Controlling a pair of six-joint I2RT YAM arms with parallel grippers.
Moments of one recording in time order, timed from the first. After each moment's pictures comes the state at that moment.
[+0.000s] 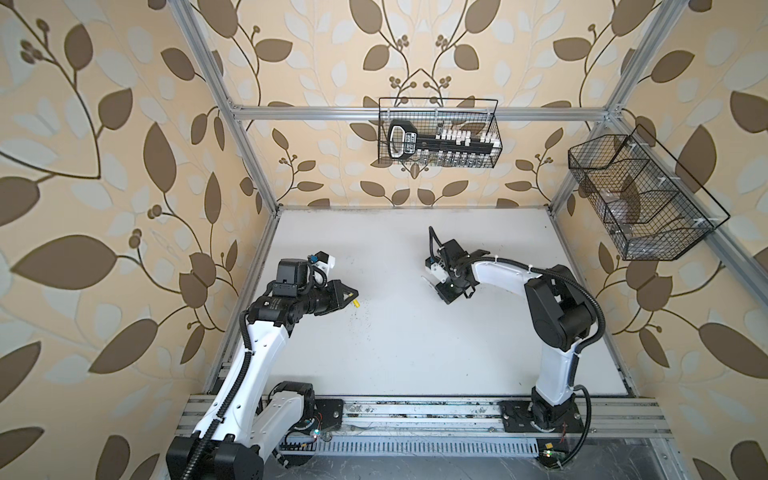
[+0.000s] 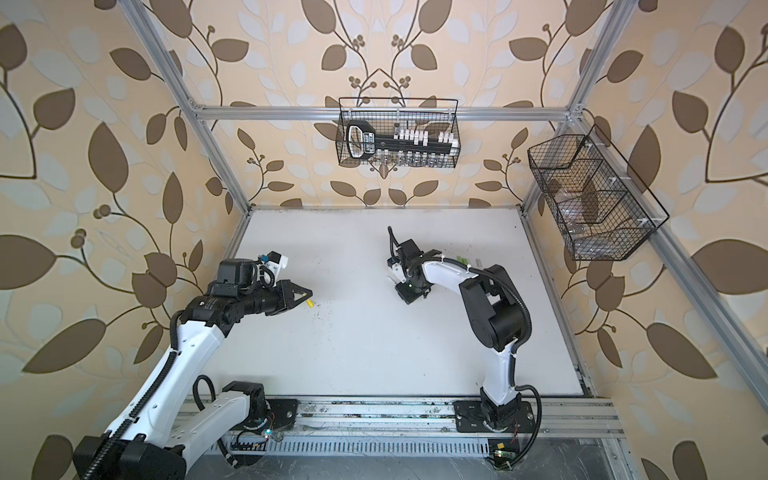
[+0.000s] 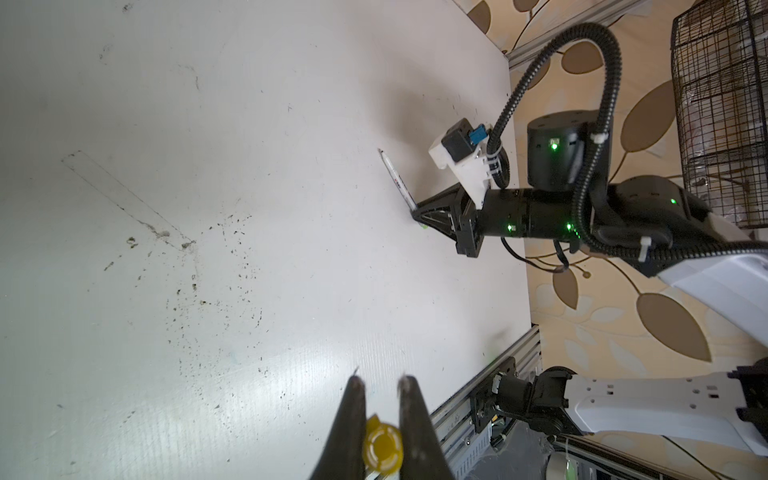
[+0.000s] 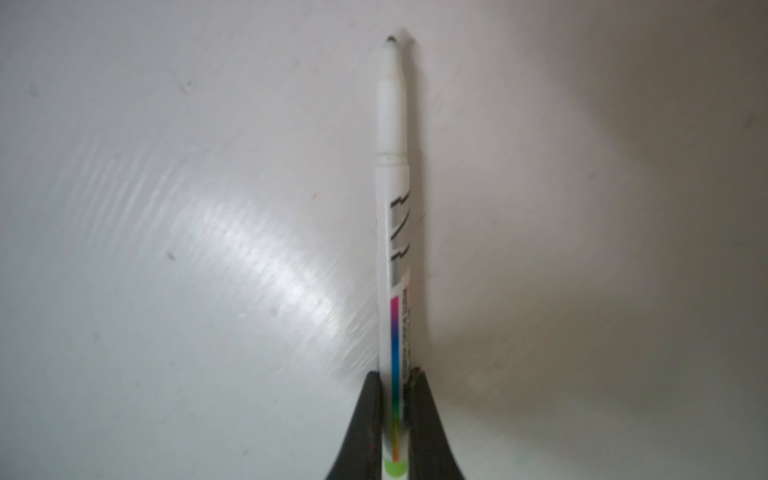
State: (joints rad) left arm -0.05 0.94 0.83 -0.71 0.67 -0.45; right arm 0.53 1.88 1.21 -0.63 -0.06 -0.10
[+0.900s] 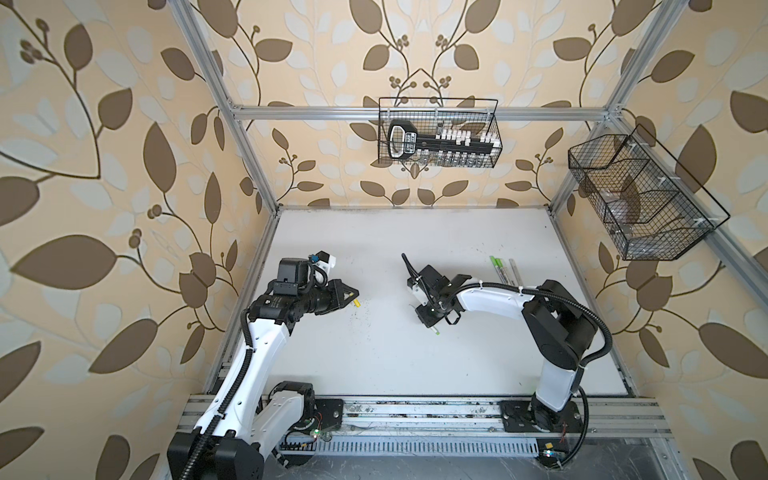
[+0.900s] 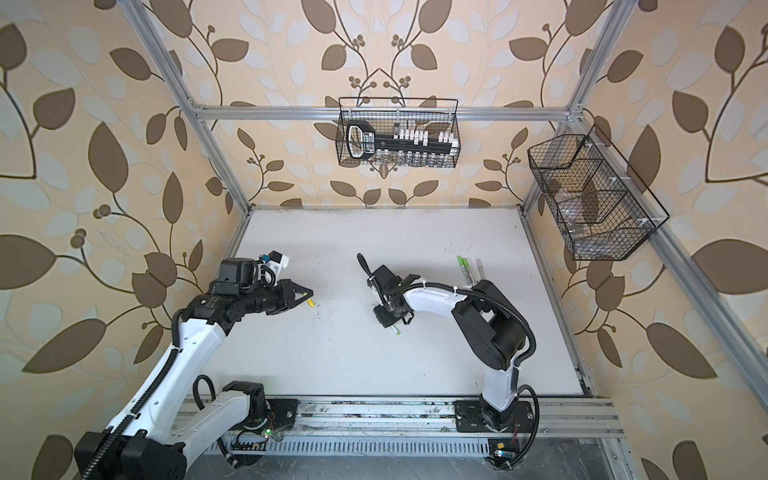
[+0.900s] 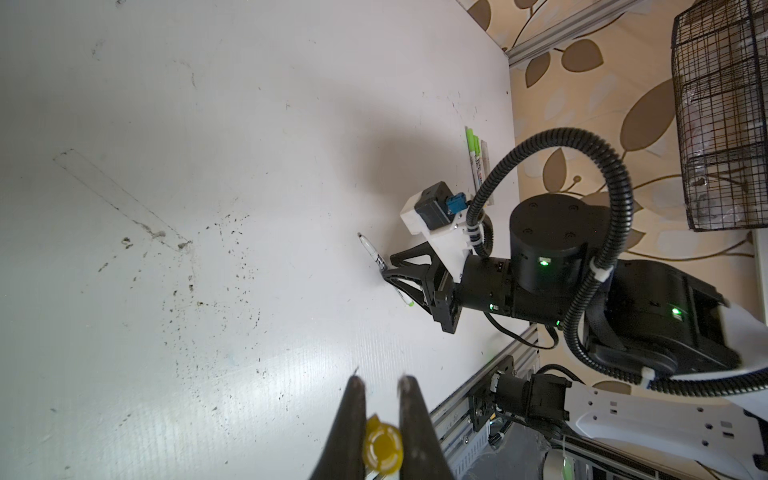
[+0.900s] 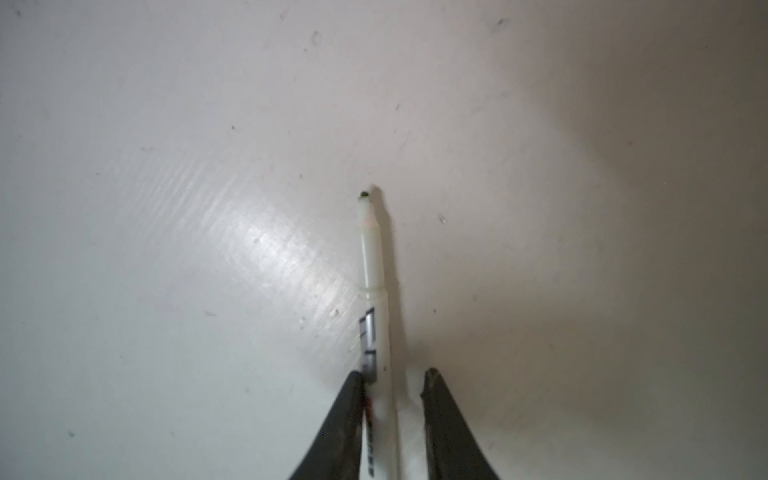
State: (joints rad) left arm -0.05 0.95 0.83 -0.70 0.68 -0.45; right arm 0.76 1.87 1.16 -0.54 -0.02 0.12
